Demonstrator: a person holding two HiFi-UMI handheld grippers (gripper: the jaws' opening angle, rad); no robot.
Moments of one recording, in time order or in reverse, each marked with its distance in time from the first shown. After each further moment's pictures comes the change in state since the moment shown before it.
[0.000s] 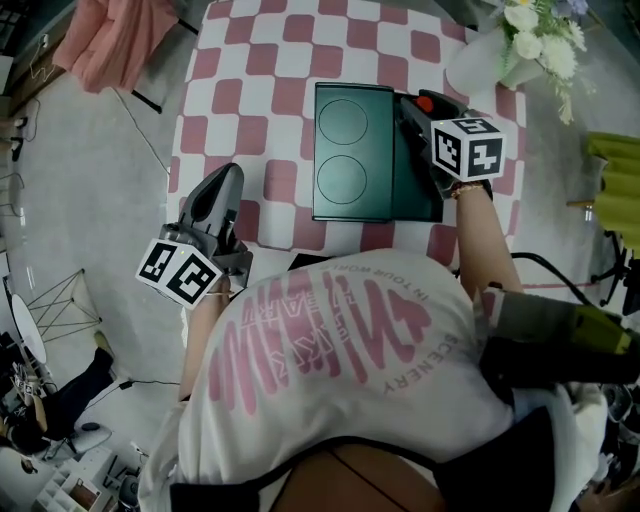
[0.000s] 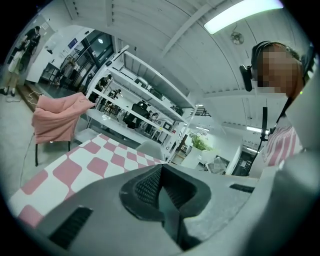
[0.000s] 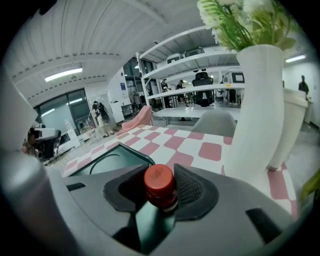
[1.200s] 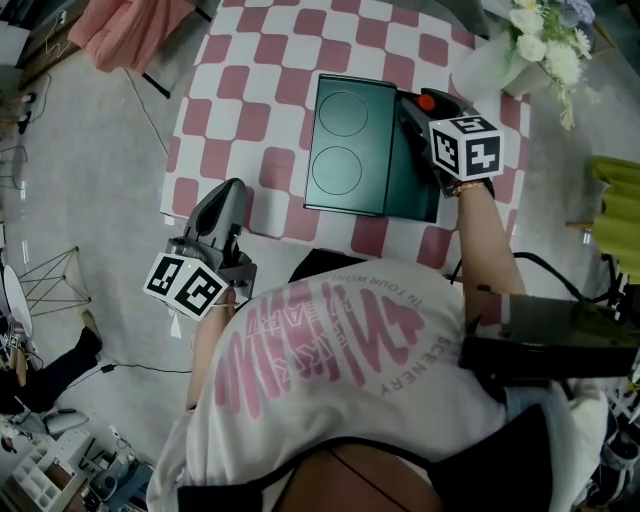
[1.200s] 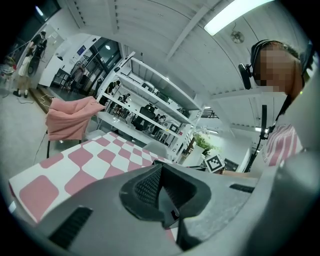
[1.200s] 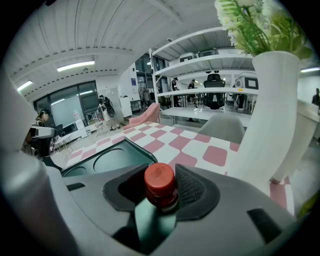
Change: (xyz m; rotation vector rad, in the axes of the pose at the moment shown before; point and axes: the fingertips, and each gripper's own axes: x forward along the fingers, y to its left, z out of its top) left arm -0.034 -0.022 -0.034 -0.030 -0.043 0.104; right arm 0.000 0.003 -0.003 -0.103 0.029 0.055
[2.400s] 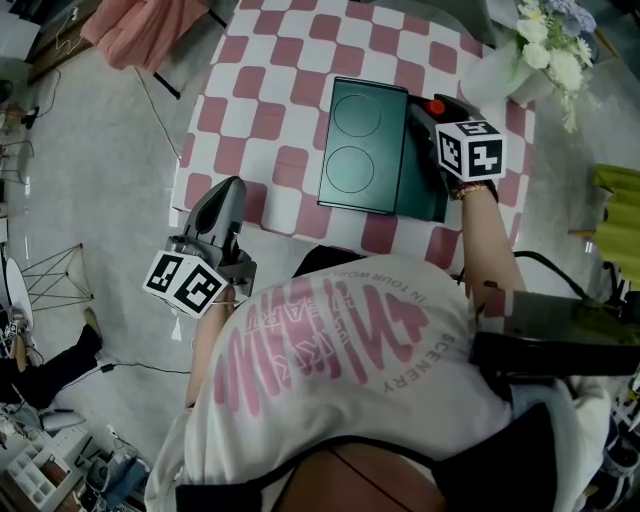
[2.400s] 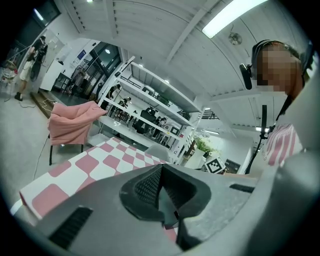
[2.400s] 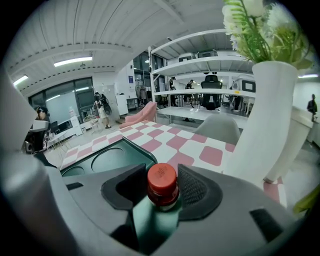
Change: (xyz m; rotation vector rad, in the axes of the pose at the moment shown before) left arm -0.021 0.009 0.016 0.017 -0.025 0.013; right arm -0.002 0.001 -0.004 -0.009 0.019 -0.058
